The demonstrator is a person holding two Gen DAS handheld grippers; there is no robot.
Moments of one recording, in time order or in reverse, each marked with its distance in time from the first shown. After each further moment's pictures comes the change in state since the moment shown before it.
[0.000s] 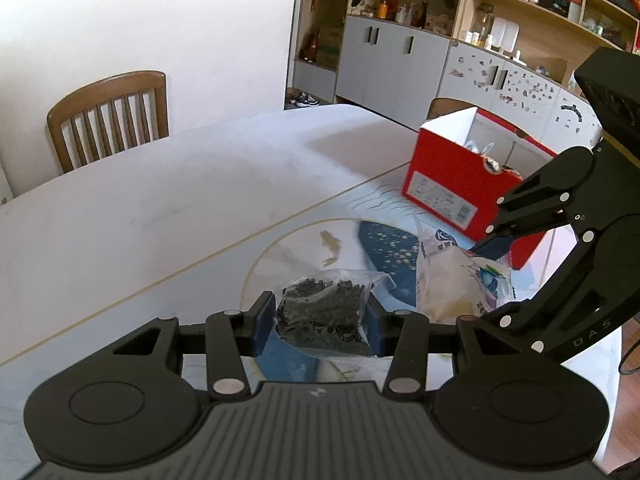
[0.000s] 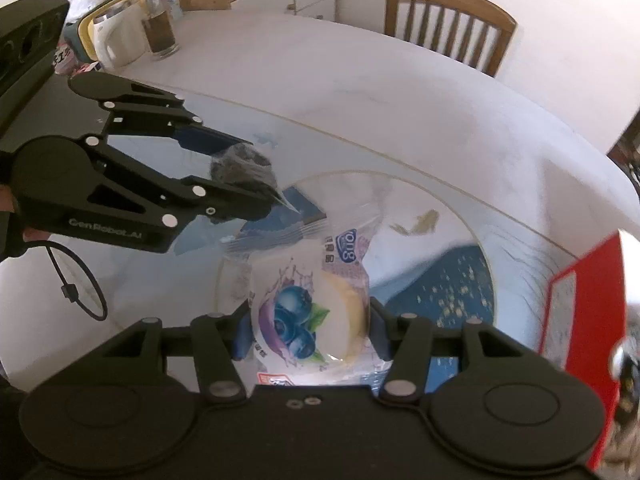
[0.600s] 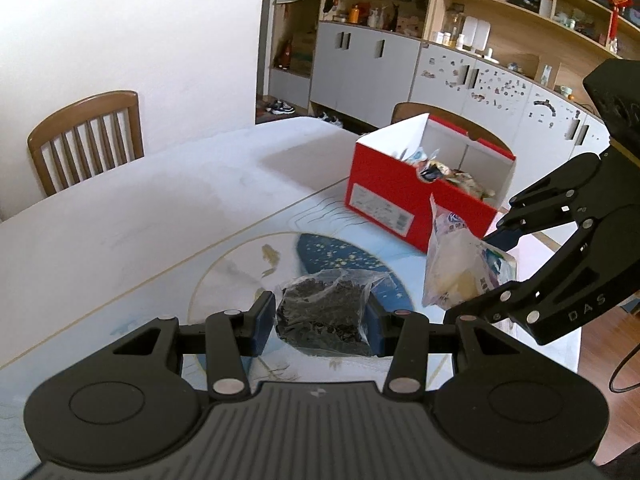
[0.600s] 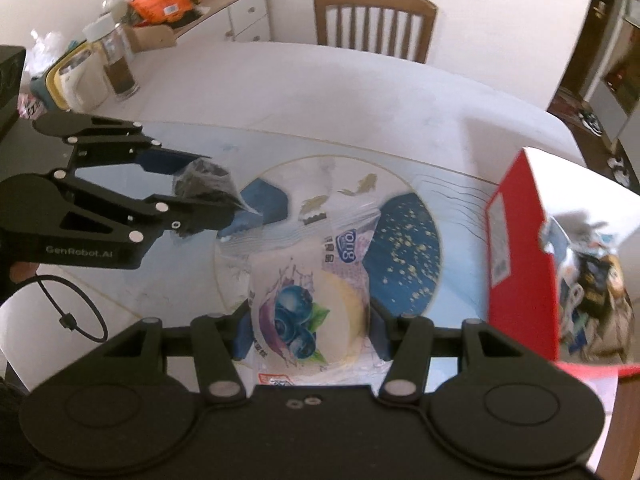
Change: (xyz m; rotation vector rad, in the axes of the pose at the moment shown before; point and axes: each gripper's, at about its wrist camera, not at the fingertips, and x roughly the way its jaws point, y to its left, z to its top) left arm -0.033 -0.054 0.011 0.046 -0.014 -0.048; right arm -0.073 -0.005 -0.049 0.202 -0.060 -0.085
